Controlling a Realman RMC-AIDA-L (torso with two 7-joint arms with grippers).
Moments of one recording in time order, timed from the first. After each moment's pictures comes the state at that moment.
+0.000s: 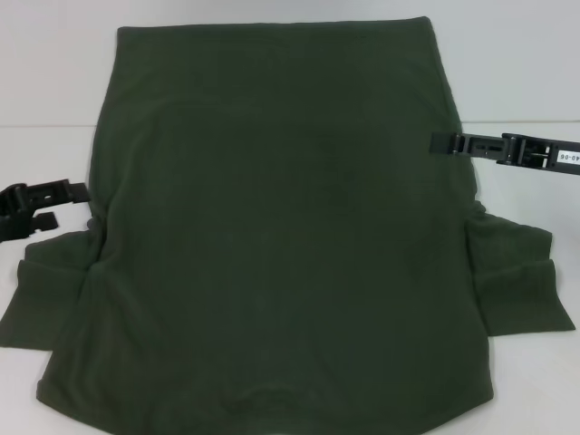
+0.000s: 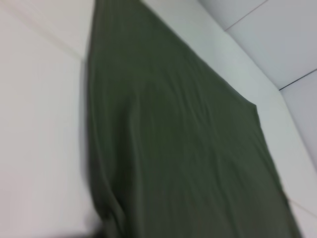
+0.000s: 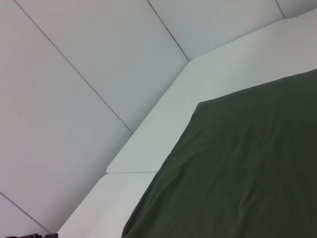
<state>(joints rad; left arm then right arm) -0.46 -1.96 0.58 0.83 2.13 1.36 -2.45 0.63 2.06 -0.63 -0.82 -2.02 -1.41 2.10</state>
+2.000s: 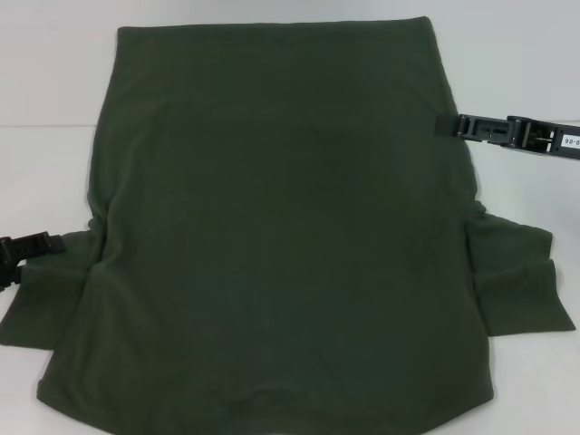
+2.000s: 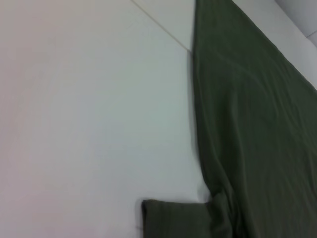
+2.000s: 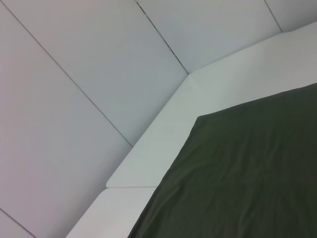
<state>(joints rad) -0.41 -1.98 0.58 0.74 2.20 1.18 -2.43 0.64 2.04 -0.62 -0.79 -1.99 -1.39 2.10</state>
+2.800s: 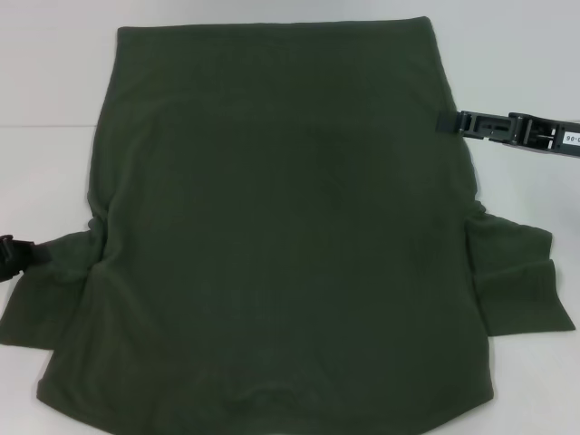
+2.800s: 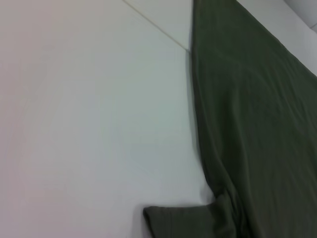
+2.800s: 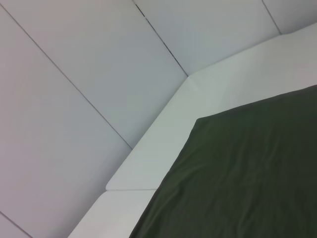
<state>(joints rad) -0.42 -1.99 0.58 0.78 2.25 1.18 -2.44 0.64 2.03 -0.62 -0.79 -1.99 -1.38 2.11</state>
